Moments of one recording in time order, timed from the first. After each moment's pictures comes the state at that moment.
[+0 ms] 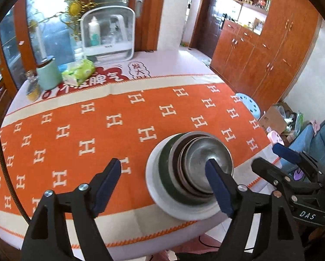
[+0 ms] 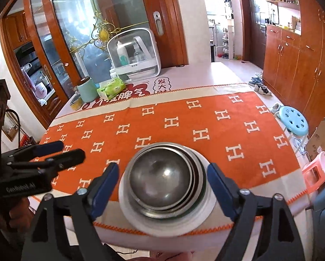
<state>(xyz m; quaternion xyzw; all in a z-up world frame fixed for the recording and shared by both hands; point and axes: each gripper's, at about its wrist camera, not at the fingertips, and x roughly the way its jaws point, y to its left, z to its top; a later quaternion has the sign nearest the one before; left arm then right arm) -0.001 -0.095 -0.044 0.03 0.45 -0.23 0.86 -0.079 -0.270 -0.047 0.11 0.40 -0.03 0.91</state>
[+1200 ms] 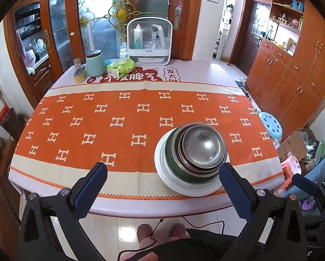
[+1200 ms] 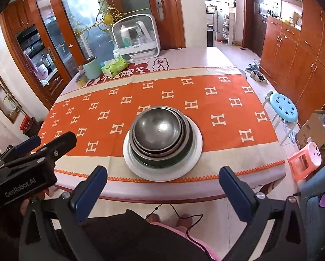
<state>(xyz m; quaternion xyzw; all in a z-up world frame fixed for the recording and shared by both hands) -0.114 -0.109 -0.005 0.00 0.43 -0.08 0.90 -0.156 -0.276 -0.012 0.09 0.47 -0.02 0.88</state>
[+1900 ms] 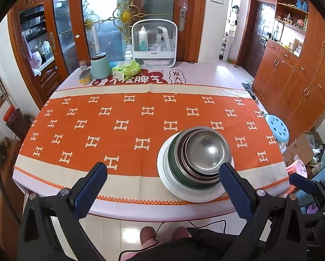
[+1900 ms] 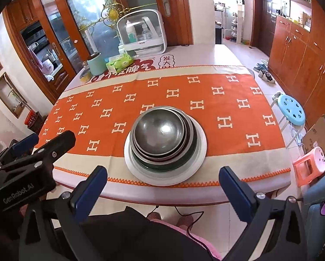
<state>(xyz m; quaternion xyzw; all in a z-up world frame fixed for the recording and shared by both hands) -0.107 -0.115 -0.006 0.01 0.42 -0.06 0.90 -0.134 -0.282 -0.024 0.09 0.48 0.01 0.87</state>
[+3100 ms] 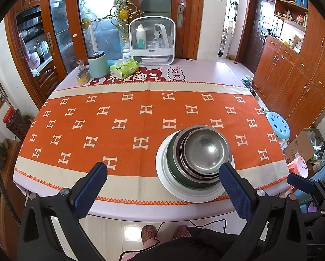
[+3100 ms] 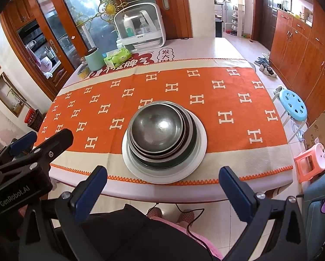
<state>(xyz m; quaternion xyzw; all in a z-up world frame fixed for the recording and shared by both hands) -0.102 -0.119 -0.011 0.02 0.43 -0.06 0.90 -0.130 -0.286 -0.030 0.10 0.49 0.01 0.87</state>
